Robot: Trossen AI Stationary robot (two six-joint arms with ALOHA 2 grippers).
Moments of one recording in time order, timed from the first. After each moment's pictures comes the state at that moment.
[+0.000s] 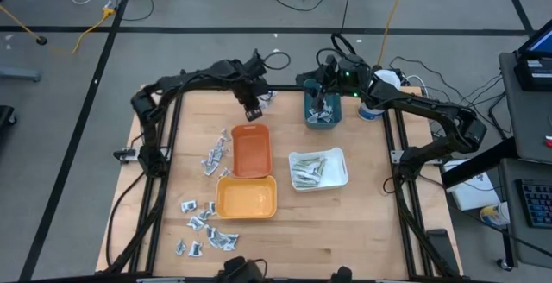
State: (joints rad) left arm 0.63 1.90 1.54 -0.90 0.22 0.27; right arm -0.61 1.40 1.04 0.05 -0.21 -0.30
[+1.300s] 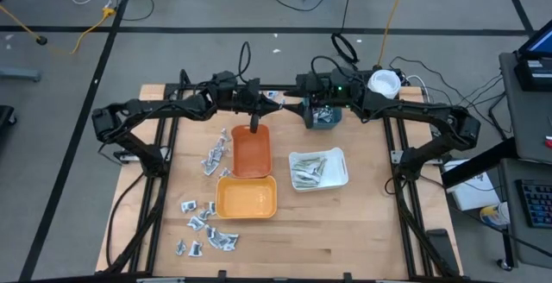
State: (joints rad) left arm 0.47 1.52 0.93 0.44 0.50 0.00; right arm -0.45 1.45 1.04 0.25 -0.38 0.06
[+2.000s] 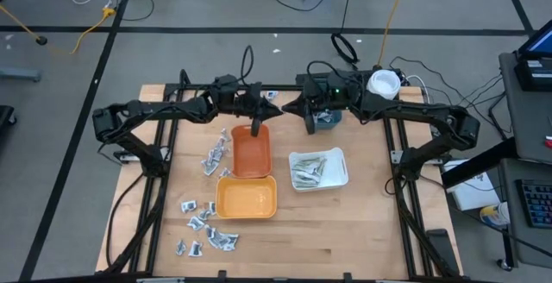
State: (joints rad) left arm 0.44 1.52 0.93 0.43 0.47 -0.04; right arm -0.43 1.45 1.04 0.19 -0.45 0.03
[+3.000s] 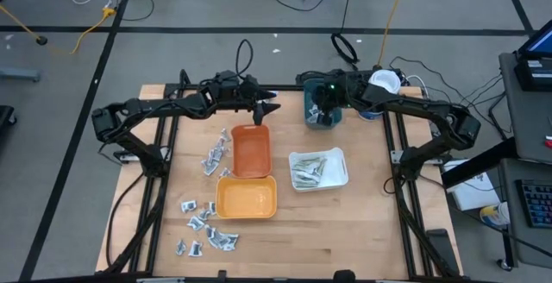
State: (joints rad) left arm 0.50 1.52 0.94 0.33 0.30 -0.21; right arm -0.56 1.46 1.04 -0.34 0.05 -0.46
